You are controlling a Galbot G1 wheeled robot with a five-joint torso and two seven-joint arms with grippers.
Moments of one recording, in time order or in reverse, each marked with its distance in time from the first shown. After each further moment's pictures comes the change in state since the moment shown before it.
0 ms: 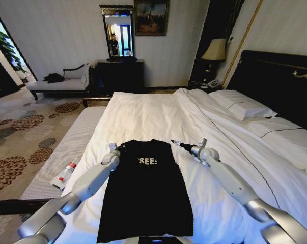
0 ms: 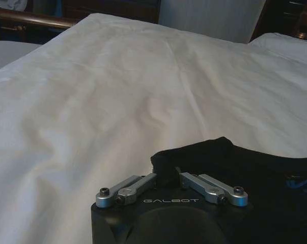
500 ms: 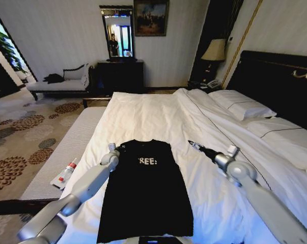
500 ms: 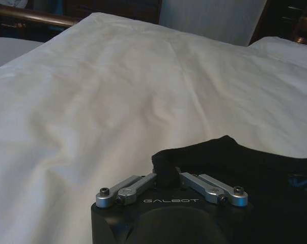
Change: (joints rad) left arm 0.035 0.000 -0.054 -0.004 0.020 0.004 0.033; right arm -0.438 -0.159 0.386 0.538 0.125 -0.014 0.158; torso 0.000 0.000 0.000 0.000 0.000
